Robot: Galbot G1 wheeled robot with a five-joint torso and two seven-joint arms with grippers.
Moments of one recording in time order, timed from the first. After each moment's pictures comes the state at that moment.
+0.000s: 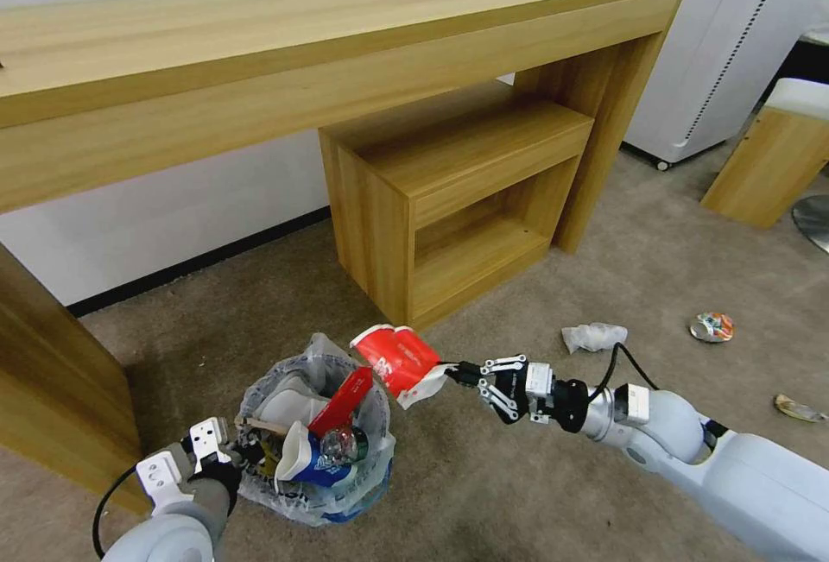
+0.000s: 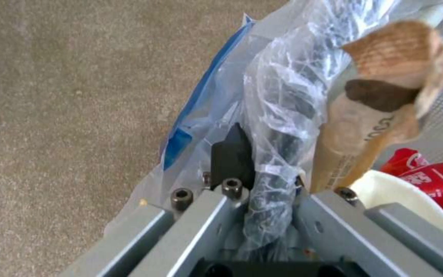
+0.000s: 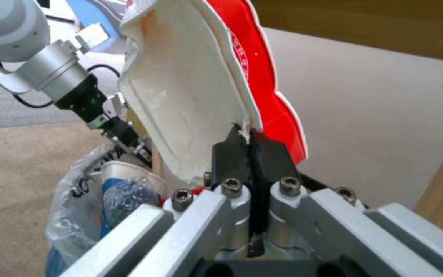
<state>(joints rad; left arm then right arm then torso) 1.65 -1.47 -0.71 -2.22 -0.69 0.70 -0.33 -0.86 0.56 -0.27 1.83 0.69 0.55 -0.58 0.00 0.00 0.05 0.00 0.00</state>
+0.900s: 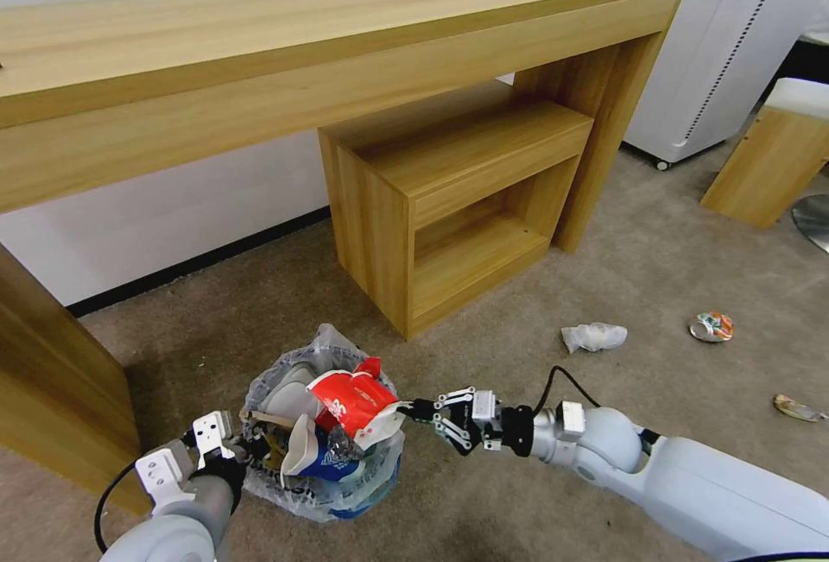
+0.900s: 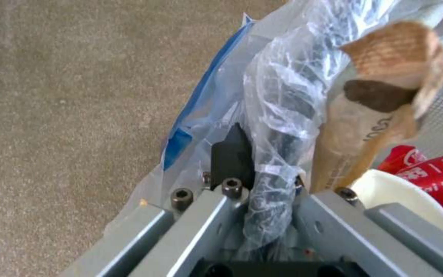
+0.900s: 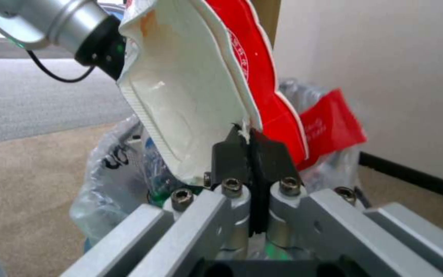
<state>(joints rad) 1.67 -1.49 -0.69 -2.29 -0.69 0.71 -0.33 -0.68 0.72 -0.59 1.67 0.71 0.53 -0.57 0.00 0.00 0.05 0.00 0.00</state>
